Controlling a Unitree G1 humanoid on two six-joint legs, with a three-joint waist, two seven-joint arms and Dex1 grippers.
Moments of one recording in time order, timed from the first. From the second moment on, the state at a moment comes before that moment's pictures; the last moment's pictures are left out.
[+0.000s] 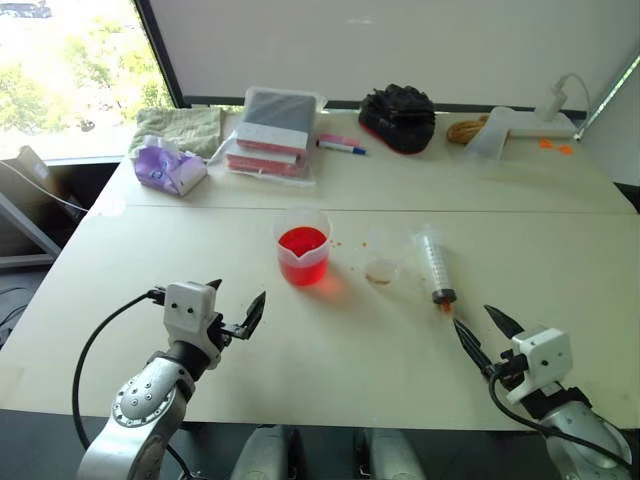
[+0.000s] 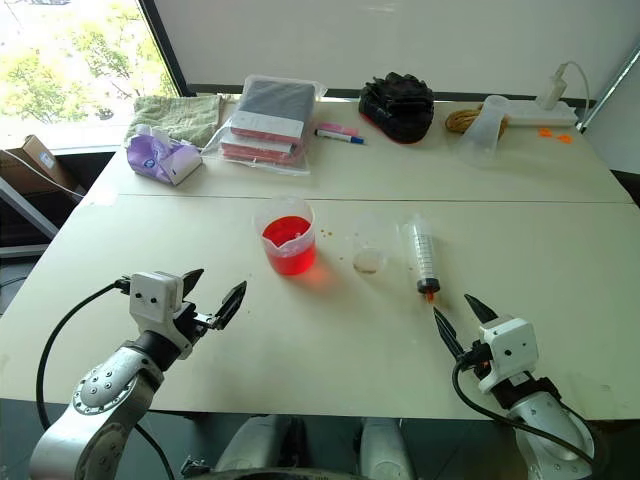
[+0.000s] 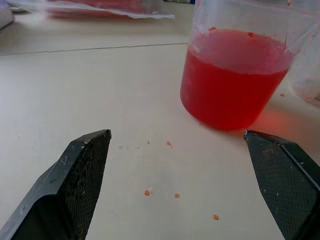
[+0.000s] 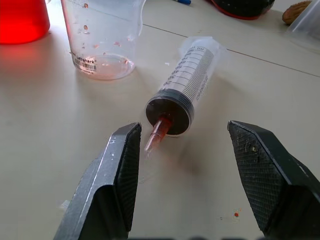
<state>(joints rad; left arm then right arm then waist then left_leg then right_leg) 0.26 0.33 0.10 -0.71 -0.44 0.61 -0.28 0.43 -0.41 -0.28 -0.40 0.24 0.00 0.52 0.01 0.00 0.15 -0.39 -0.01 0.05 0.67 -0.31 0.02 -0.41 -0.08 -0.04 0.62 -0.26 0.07</state>
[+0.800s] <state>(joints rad) -0.78 0.94 -0.03 -0.04 -0.77 0.92 -1.14 -0.86 -1.08 0.12 0.11 0.51 1.06 0.97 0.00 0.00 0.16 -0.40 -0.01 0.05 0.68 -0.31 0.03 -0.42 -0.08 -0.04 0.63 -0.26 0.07</state>
